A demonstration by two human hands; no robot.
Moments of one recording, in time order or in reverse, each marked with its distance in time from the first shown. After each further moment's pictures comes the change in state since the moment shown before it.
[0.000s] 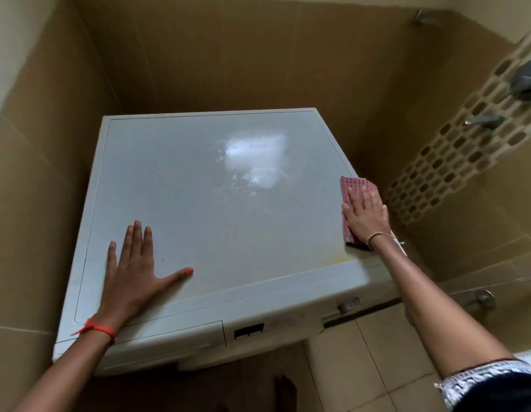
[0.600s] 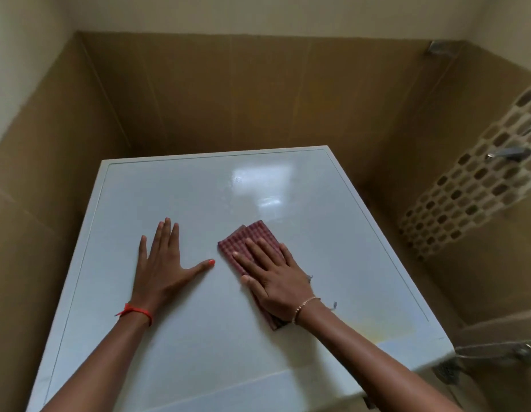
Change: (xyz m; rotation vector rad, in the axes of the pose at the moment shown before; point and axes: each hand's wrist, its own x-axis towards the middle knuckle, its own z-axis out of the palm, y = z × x) left_hand 0.133 0.039 -0.007 -0.064 0.114 -0.011; right_hand -0.022 -0.168 0.027 0.019 -0.031 -0.734
